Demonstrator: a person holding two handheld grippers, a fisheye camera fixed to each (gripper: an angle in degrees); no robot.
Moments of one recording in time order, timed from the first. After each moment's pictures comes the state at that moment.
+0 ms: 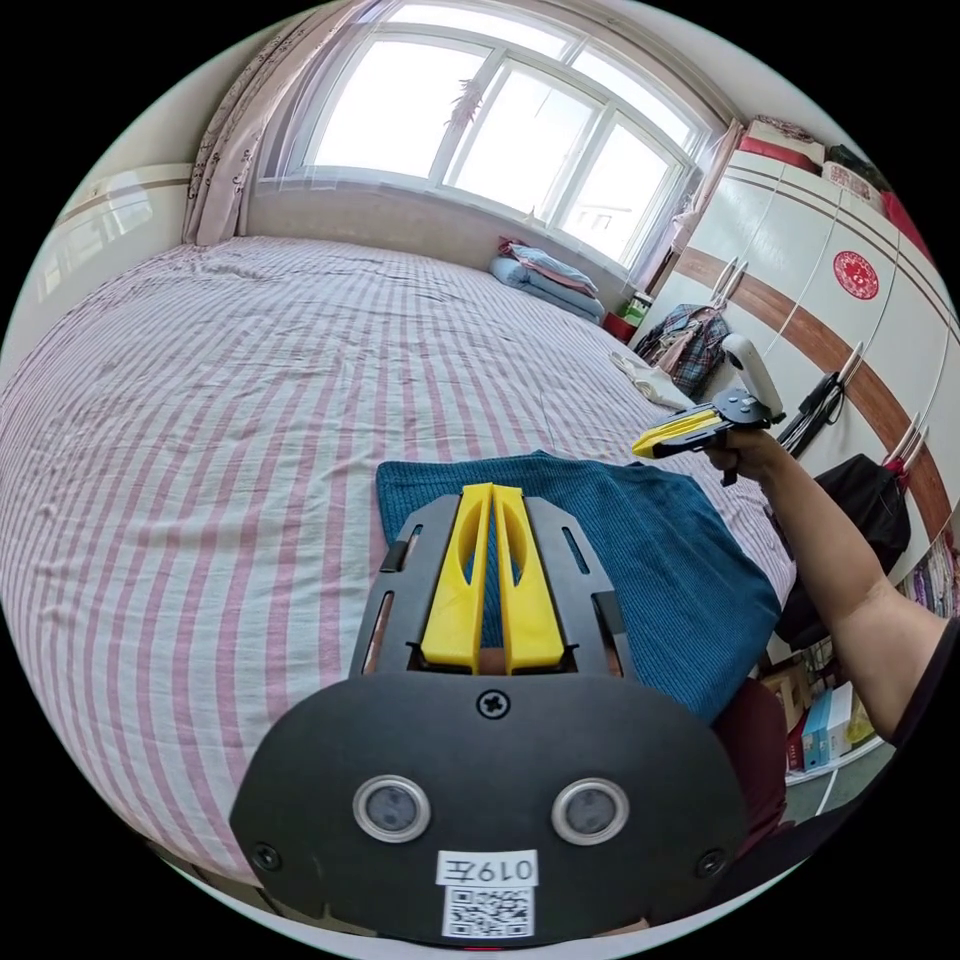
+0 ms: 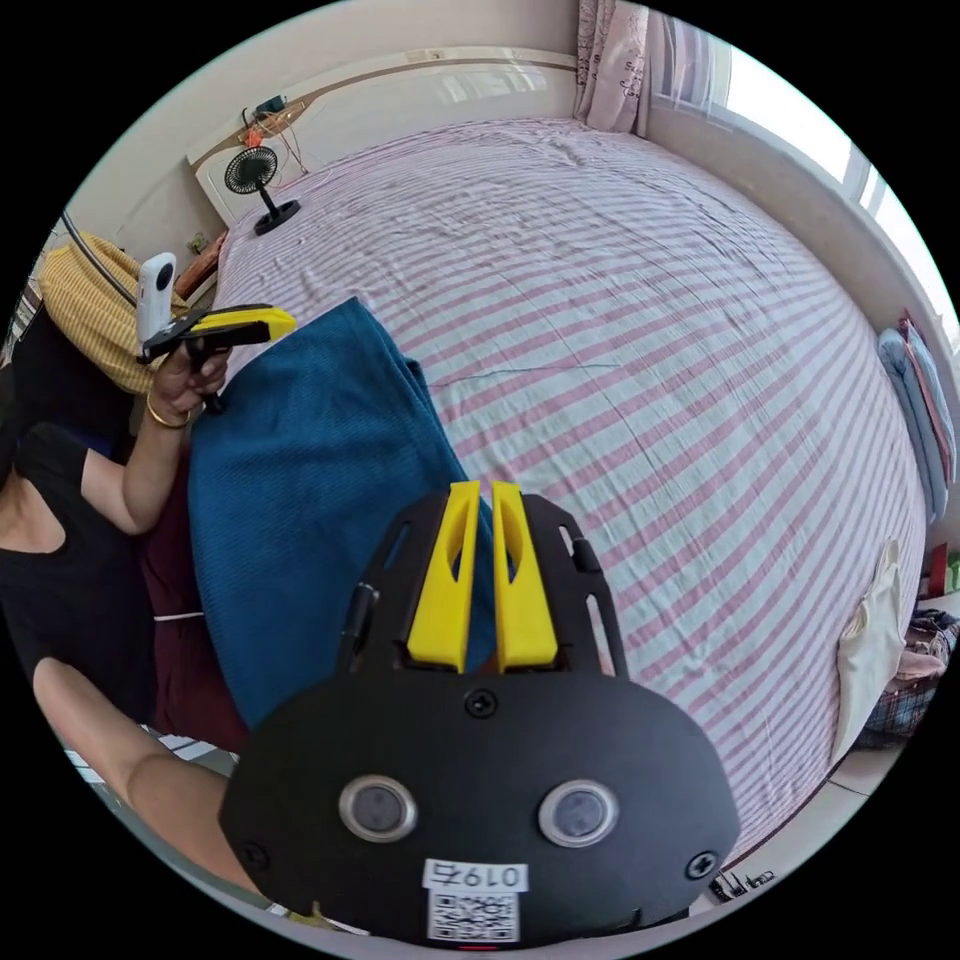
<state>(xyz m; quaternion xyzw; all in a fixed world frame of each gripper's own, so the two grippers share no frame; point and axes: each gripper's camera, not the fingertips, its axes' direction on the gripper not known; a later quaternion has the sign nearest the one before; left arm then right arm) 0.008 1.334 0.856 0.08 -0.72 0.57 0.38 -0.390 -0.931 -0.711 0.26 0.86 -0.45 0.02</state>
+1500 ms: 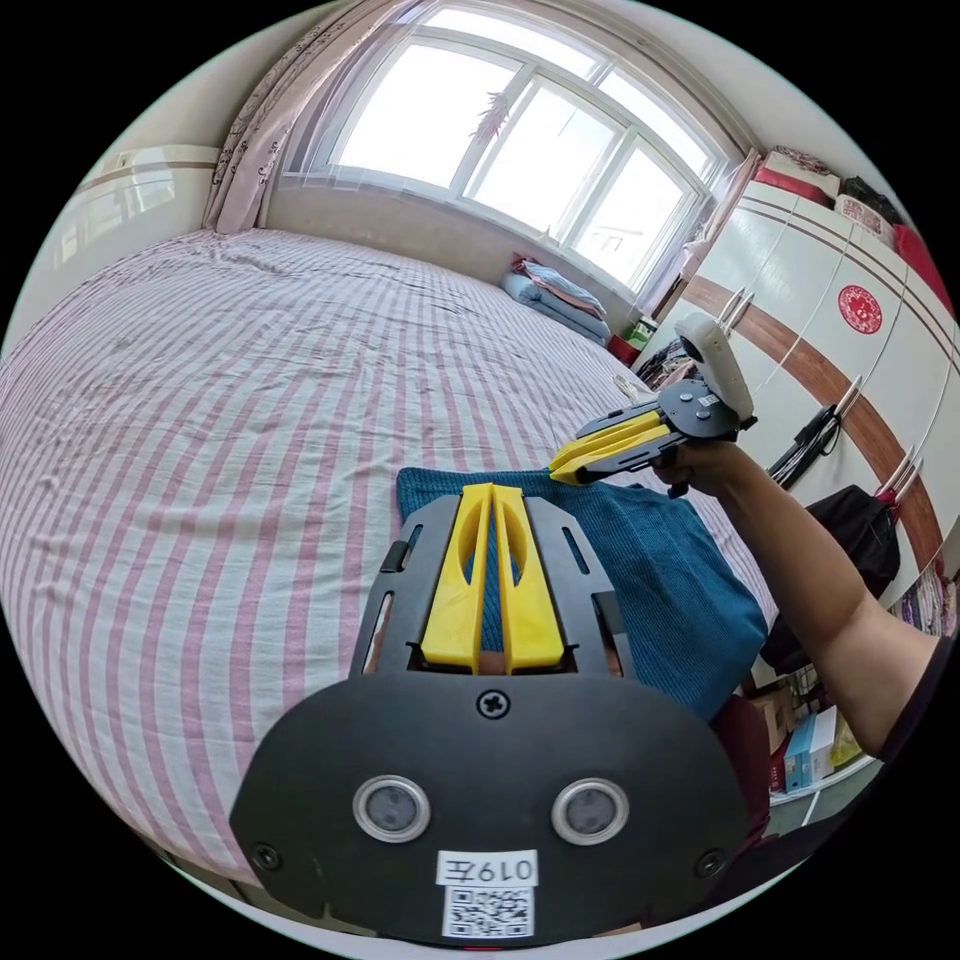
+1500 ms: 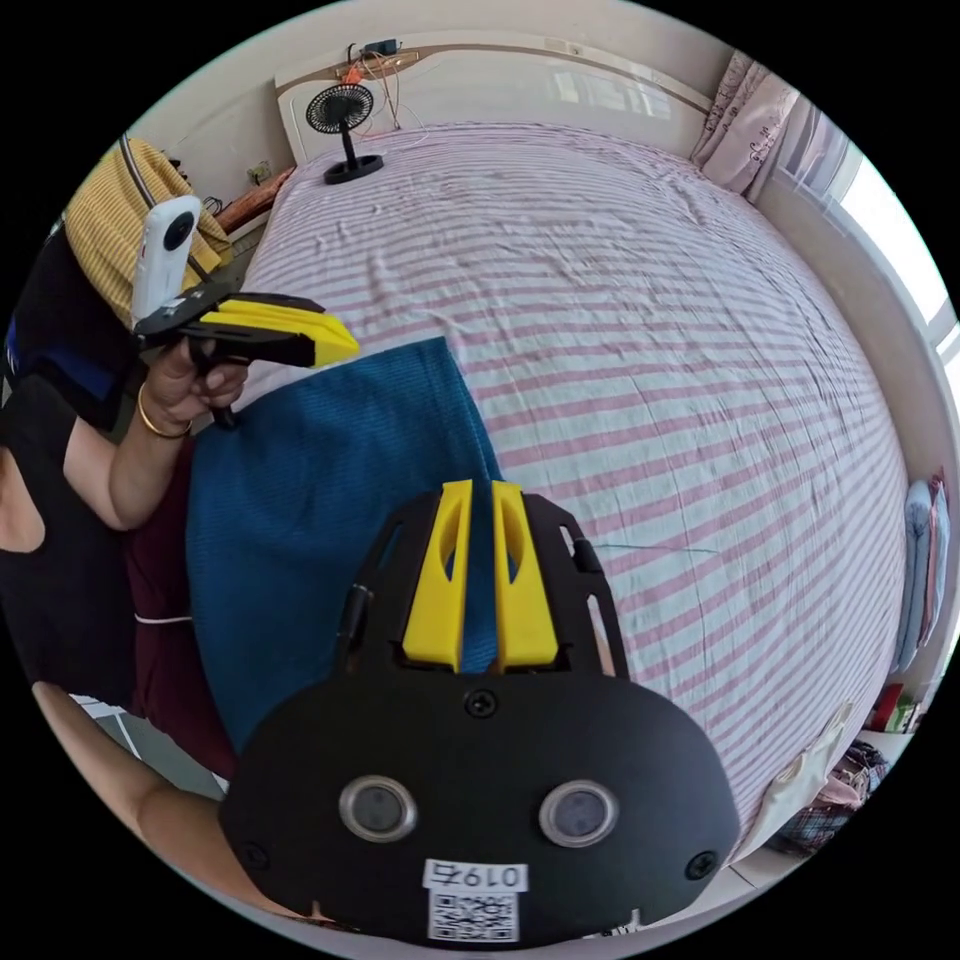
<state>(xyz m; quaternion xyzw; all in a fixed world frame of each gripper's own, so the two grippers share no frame) 0.046 1.345 0.819 0.10 -0.71 0.57 0.40 -0.338 -1.100 -0.564 0.15 0.89 -0.44 -0.03</state>
